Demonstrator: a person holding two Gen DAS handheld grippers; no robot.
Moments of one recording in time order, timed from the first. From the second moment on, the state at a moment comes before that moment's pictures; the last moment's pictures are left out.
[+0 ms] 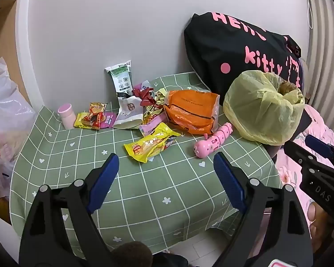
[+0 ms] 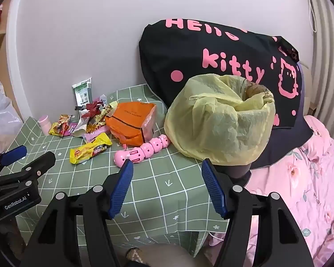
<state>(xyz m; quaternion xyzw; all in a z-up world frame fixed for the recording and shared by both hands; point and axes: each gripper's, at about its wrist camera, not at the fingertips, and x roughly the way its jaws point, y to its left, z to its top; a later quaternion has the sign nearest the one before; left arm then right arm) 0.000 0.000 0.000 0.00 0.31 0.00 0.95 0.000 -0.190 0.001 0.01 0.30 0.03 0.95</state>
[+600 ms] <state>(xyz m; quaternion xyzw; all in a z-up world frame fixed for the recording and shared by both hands) 0.000 0.003 0.008 -0.01 0.30 -0.02 0.95 -0.003 -0.190 0.010 0.01 0.28 0.02 0.96</state>
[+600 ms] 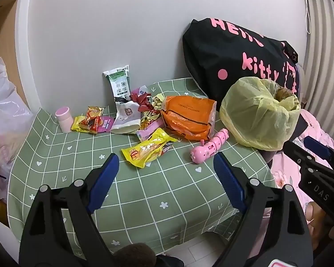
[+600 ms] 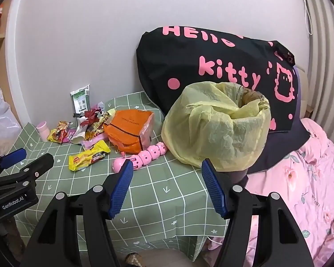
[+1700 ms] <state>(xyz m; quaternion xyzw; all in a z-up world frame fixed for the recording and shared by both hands) -0.002 0.004 0.011 -0.02 0.29 -0.03 0.96 -0.006 -0.194 0.013 0.02 0.28 0.02 0.96</state>
